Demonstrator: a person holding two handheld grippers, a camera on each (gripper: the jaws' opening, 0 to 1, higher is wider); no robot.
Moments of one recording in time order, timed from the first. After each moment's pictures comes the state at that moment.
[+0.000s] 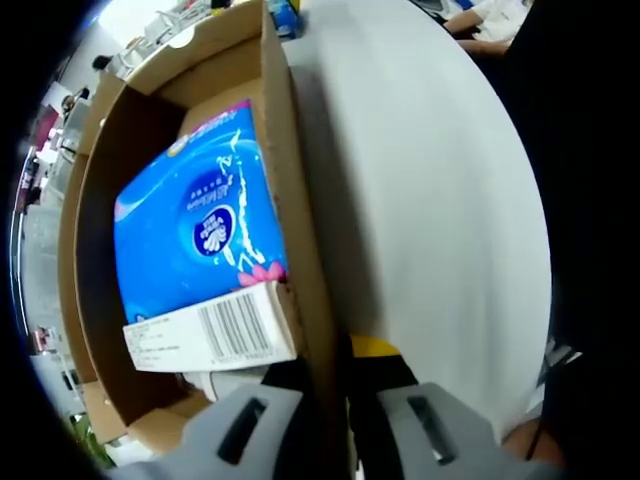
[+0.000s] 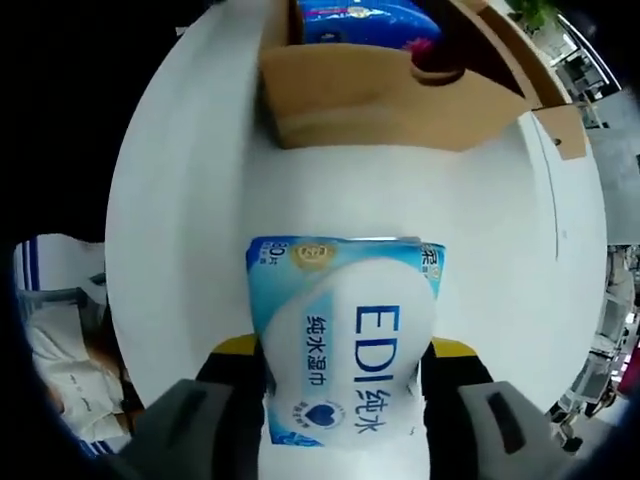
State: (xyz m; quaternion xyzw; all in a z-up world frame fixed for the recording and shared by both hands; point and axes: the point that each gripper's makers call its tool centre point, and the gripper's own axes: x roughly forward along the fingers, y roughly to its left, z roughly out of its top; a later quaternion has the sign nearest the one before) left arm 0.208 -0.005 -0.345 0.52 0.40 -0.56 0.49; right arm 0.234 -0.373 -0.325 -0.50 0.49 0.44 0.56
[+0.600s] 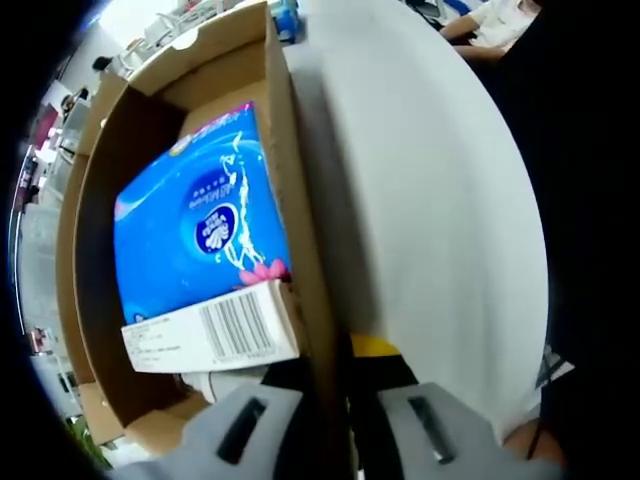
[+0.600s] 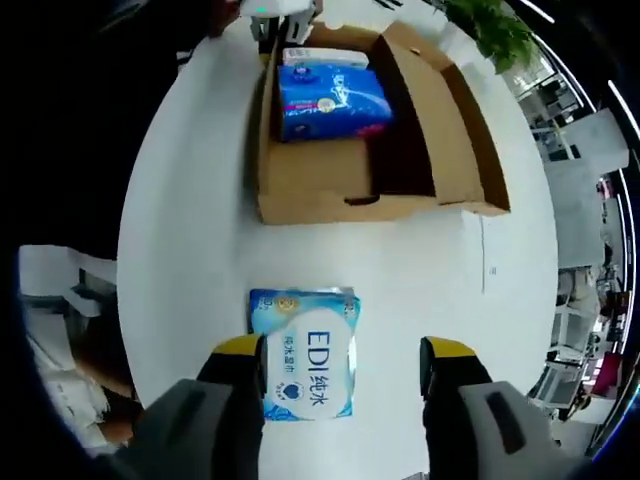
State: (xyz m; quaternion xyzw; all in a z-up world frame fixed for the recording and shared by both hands) left arm 0.207 -0.003 -0.343 0.52 0.40 -0.57 0.49; right arm 0.259 -0.315 -0.226 -0.53 0.39 0.43 0.61
